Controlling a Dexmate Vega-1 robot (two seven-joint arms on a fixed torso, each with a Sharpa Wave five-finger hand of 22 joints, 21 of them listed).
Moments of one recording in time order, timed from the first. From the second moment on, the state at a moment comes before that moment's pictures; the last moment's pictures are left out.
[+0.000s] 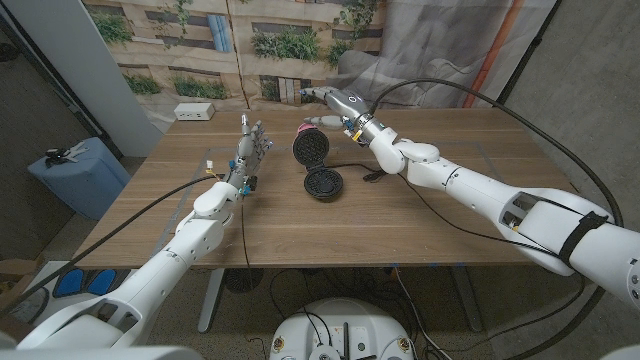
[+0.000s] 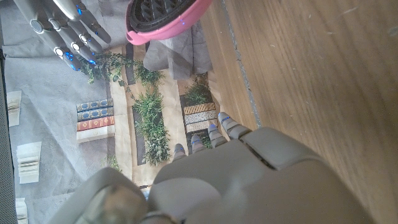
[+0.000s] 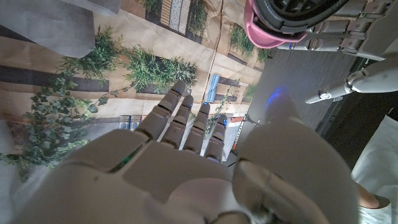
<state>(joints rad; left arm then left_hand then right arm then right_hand) 0.84 0.51 0.37 -1.30 -0.65 -0.29 -0.03 0.00 0.06 -0.24 0.17 0.25 -0.18 -0.21 0.20 0.21 -0.15 -0.14 0.22 0.21 -0.09 -0.04 0.19 0.19 0.02 -0.03 0.21 0.19 -0.28 -0.42 -0.97 -1.14 -0.64 0.26 -0.50 0.76 0.03 0.22 -0.11 0.18 0.29 -0.18 0.23 0.18 0.38 -0.07 0.20 0.20 0.28 -0.04 0.29 0.23 0.49 -0.04 0.19 0.17</state>
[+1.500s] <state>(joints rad) 0.84 0.51 0.37 -1.30 -0.65 -0.29 -0.03 0.00 0.06 -0.24 0.17 0.25 -0.18 -0.21 0.20 0.21 -0.15 -0.14 0.22 0.21 -0.09 -0.04 0.19 0.19 0.02 -0.03 0.21 0.19 -0.54 -0.54 -0.70 -1.38 -0.30 0.16 -0.30 0.61 0.07 0.19 -0.07 0.19 0.23 -0.17 0.19 0.18 0.28 -0.07 0.18 0.20 0.17 -0.04 0.25 0.24 0.39 -0.04 0.18 0.17</state>
